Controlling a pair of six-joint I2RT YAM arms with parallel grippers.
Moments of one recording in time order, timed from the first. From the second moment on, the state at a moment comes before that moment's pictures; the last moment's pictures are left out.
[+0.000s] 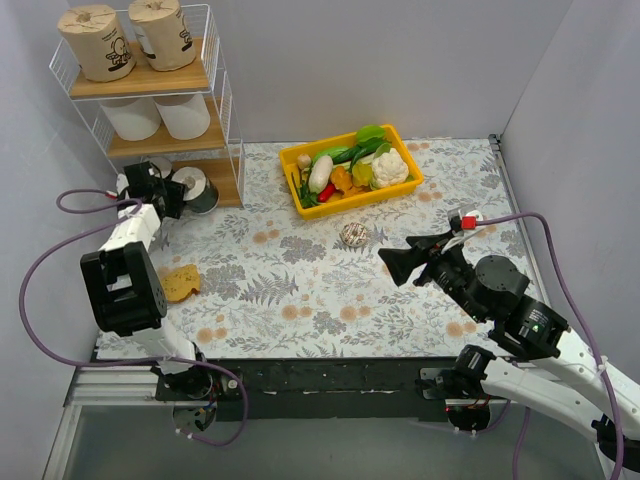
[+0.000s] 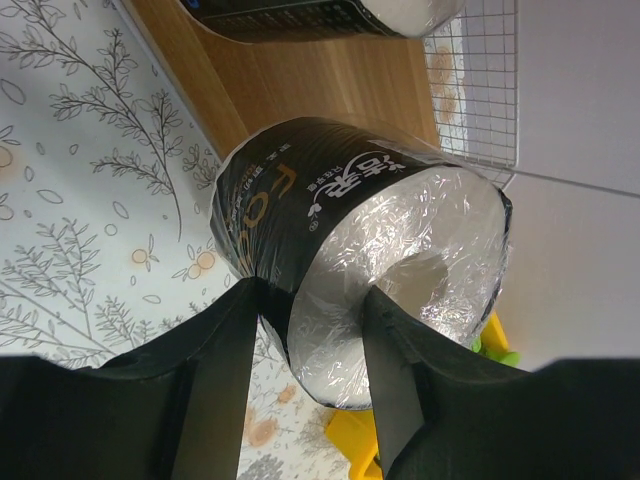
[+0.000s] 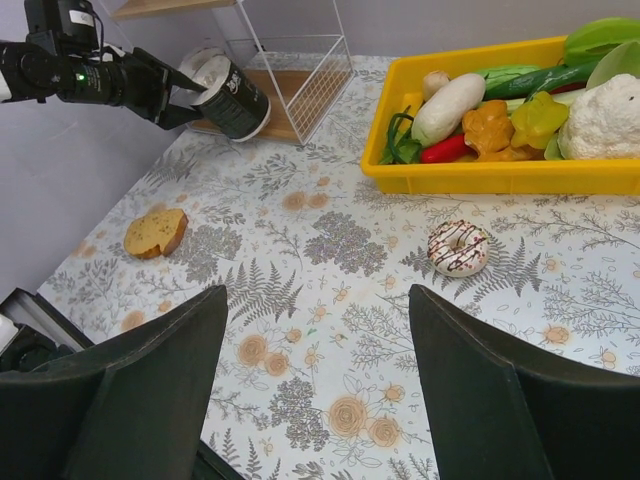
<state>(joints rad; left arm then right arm) 0.26 1.66 1.16 -0.20 0.08 -1.09 0.97 0.56 0.80 -0.32 0.31 0.36</state>
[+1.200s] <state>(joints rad) 0.15 1.82 1.29 -0.08 -0.09 -1.24 0.97 0.57 0.88 -0.33 0.31 0.32</state>
